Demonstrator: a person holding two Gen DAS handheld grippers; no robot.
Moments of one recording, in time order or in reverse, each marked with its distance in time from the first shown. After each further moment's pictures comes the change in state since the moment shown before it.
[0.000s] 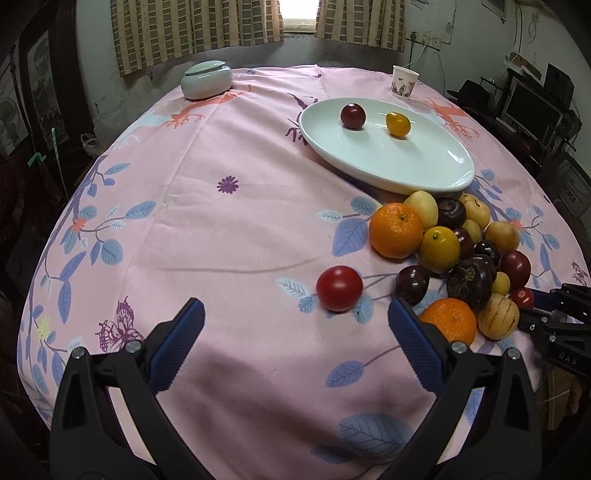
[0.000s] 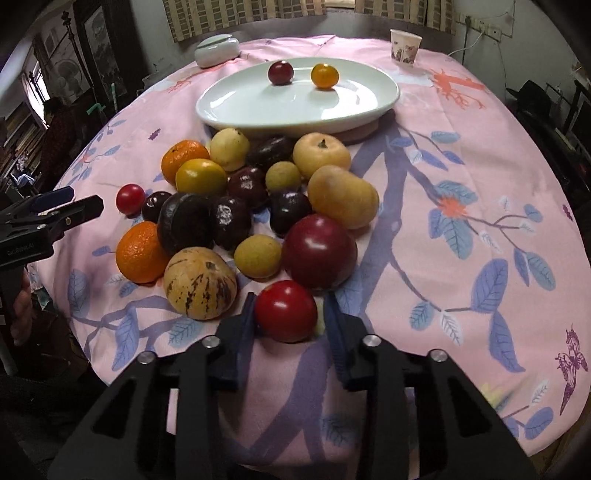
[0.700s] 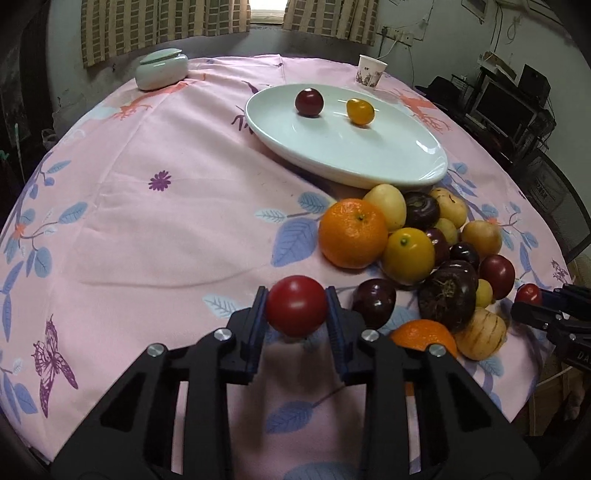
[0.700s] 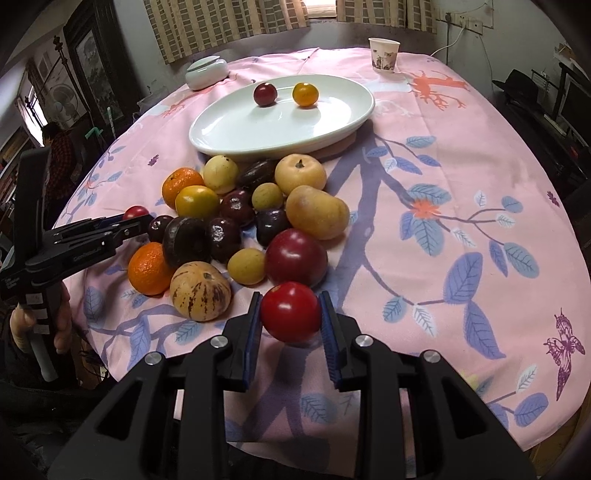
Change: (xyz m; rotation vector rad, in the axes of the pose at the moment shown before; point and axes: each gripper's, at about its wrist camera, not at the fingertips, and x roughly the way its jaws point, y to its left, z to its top) left arm 0.032 -0.025 0.007 0.024 0.009 -0.163; right arm -0.024 -0.017 -0.003 0.075 -0.051 0.012
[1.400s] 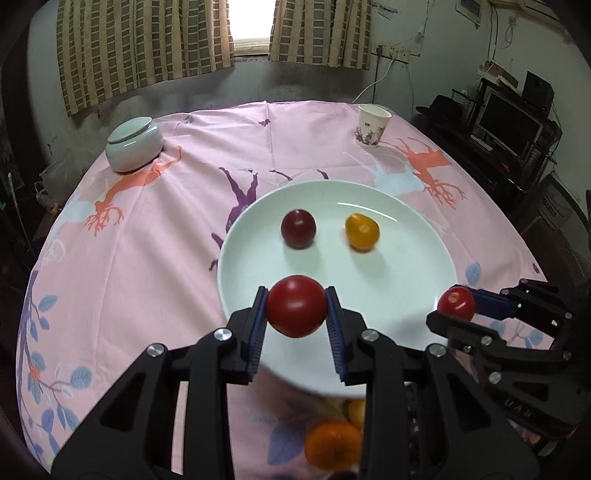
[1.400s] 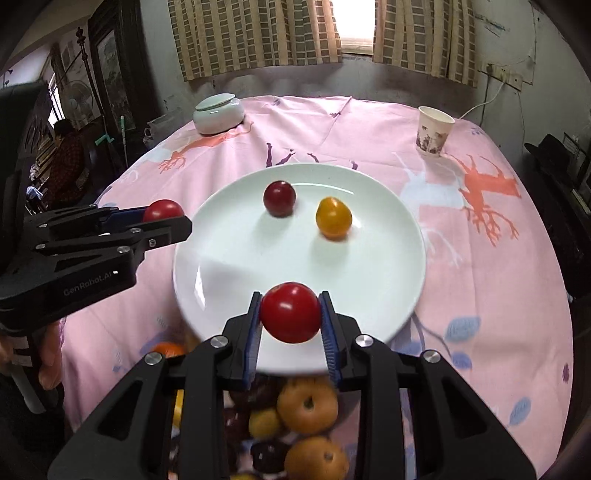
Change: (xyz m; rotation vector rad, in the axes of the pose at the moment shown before) left arm 0.042 -0.020 0.175 0.060 -0.047 0.036; right arm 0.063 0.016 0.177 -0.134 -0.091 0.015
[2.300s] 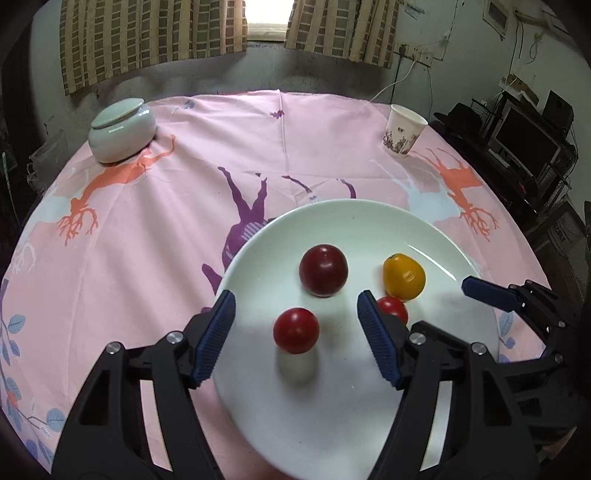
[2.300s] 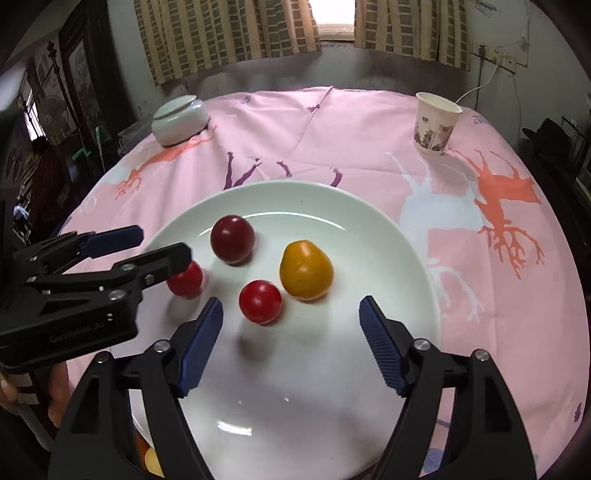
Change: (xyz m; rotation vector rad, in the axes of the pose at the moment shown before) left arm 0.058 0.022 0.027 -0.071 -0.002 -0.006; right arm 0.056 -0.033 0.041 0.092 -0.003 -0.039
